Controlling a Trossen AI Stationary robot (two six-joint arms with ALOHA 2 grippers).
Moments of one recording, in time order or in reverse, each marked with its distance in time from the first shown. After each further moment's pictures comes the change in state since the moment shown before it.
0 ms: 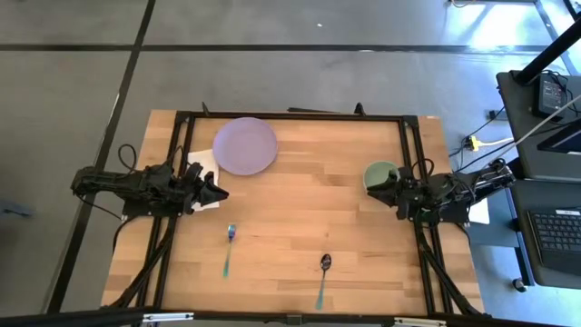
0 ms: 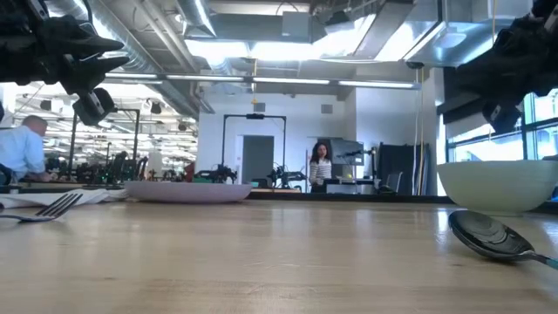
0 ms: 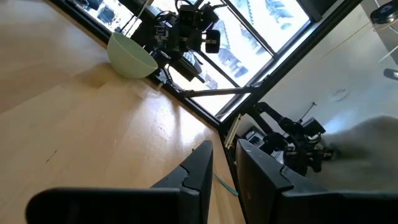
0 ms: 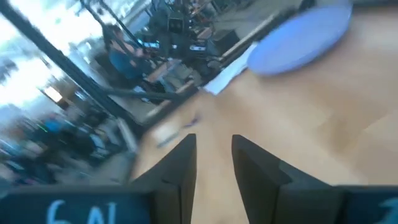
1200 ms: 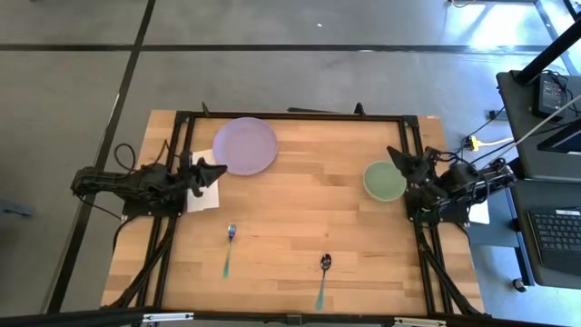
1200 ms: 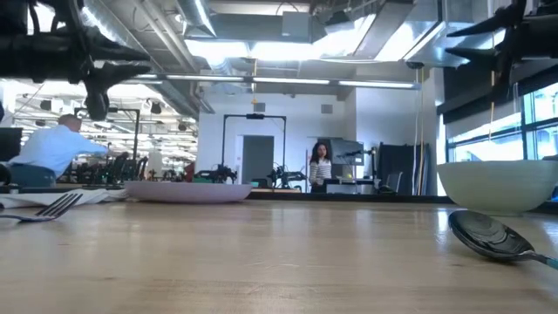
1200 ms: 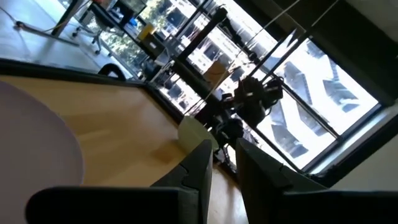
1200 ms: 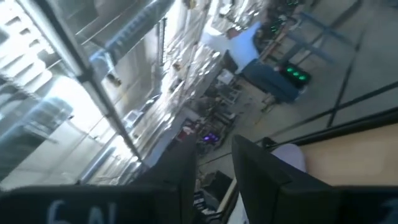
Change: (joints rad) left arm 0.005 0.000 0.000 0.082 -0.442 0.015; right arm 0.000 0.025 0.000 0.554 0.585 -0.084
